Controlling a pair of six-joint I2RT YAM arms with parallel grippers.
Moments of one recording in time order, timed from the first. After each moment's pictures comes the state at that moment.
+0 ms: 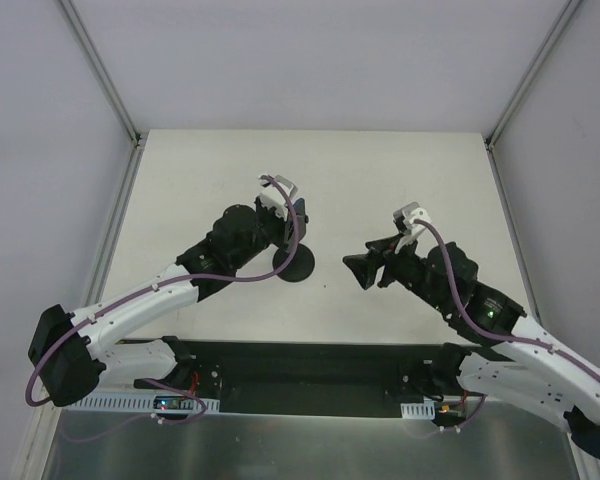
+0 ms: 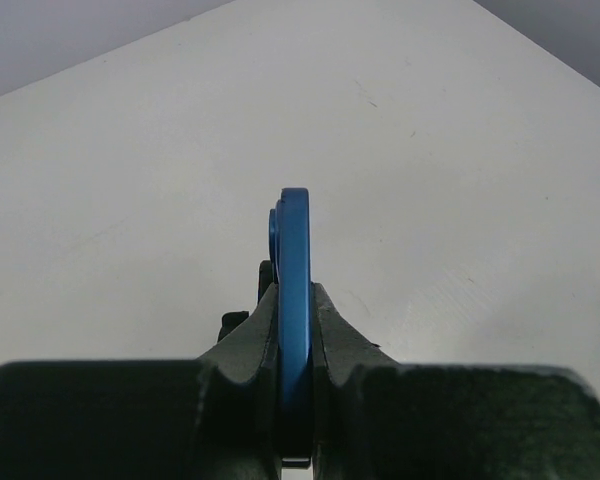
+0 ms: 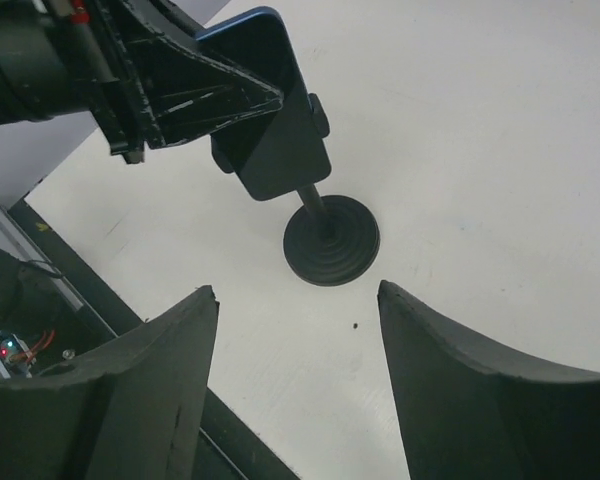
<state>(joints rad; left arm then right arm) -0.82 1.14 0.84 0.09 -0.14 -0.10 1.05 0.66 0.79 -0.32 0.30 0.31</state>
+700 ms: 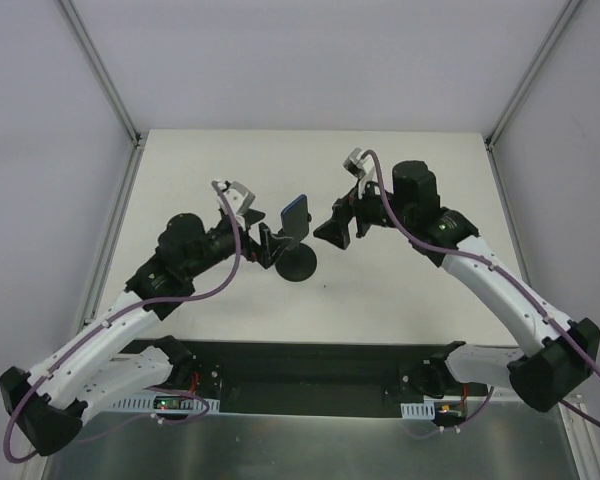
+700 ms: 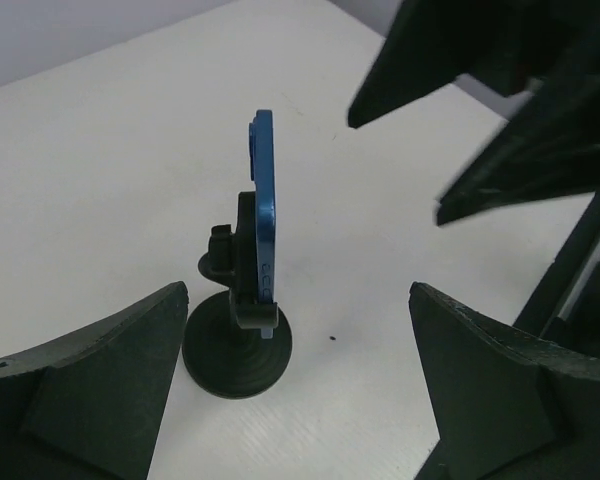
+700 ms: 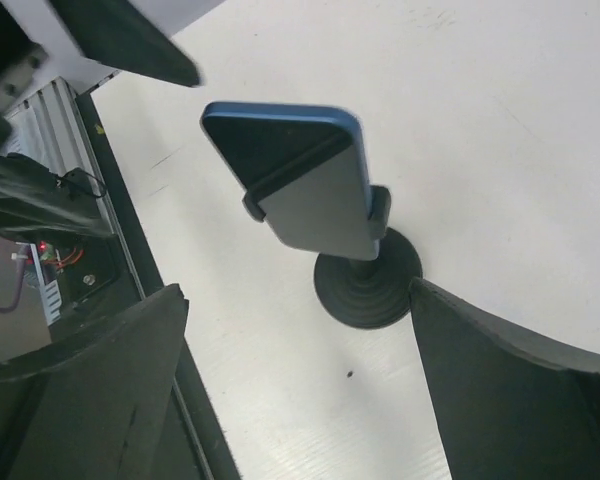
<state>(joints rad) -0.70 0.88 0.78 -0.06 0.14 -0.16 0.63 1.18 1.13 -0.34 -0.51 0.06</state>
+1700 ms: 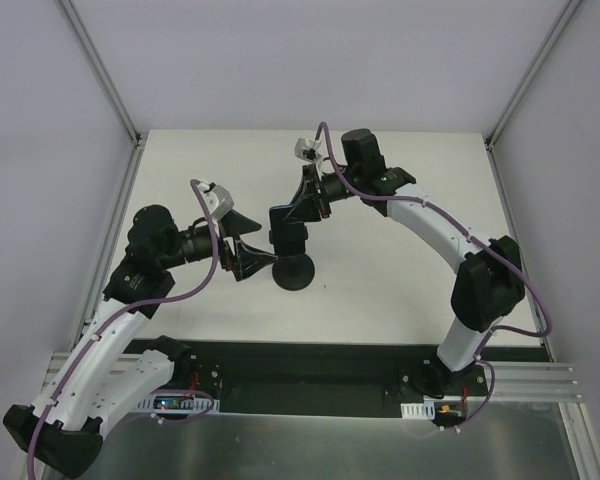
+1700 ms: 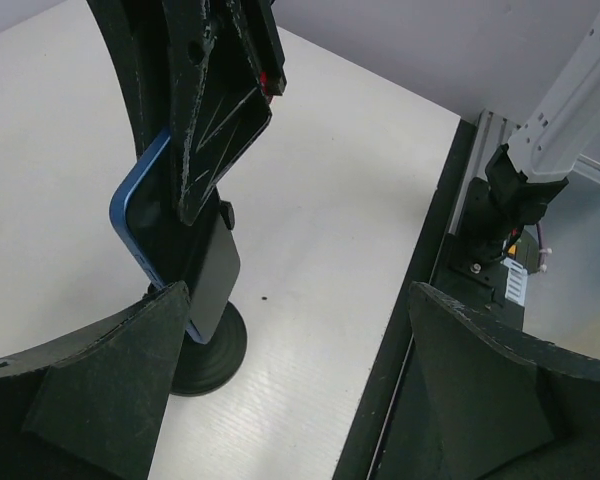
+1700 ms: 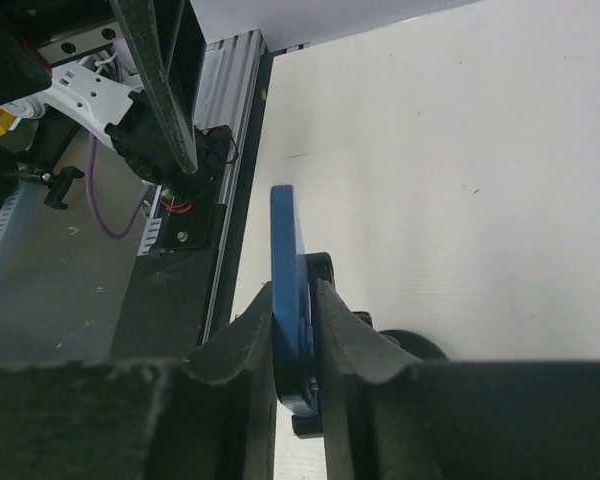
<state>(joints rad) -0.40 0.76 0.82 -0.20 0.78 -0.17 0.58 1.73 1.51 -0.32 -1.14 -0.14</state>
